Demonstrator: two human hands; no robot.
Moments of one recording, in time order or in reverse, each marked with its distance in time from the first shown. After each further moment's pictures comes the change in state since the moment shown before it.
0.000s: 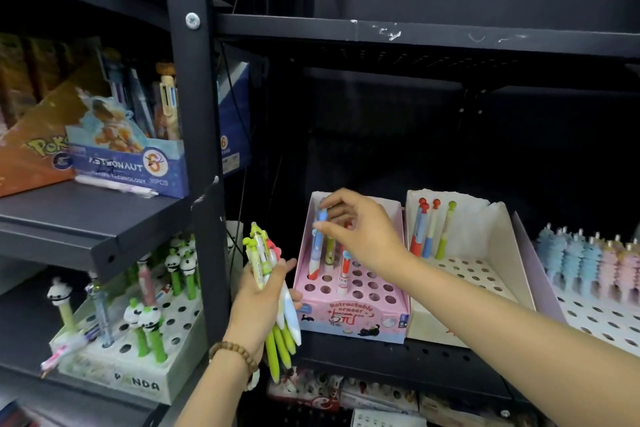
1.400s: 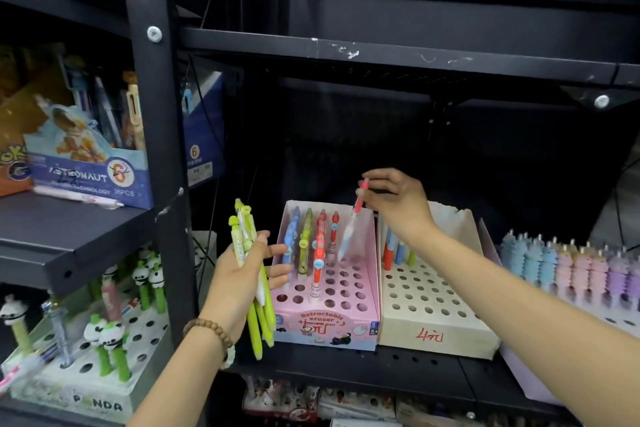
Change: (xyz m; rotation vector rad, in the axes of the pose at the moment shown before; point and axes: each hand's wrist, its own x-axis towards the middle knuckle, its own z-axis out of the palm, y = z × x) left_hand 0.012 0.036 0.019 -0.205 -0.085 0.088; right_hand 0.021 0.026 -0.077 0.207 0.298 0.197
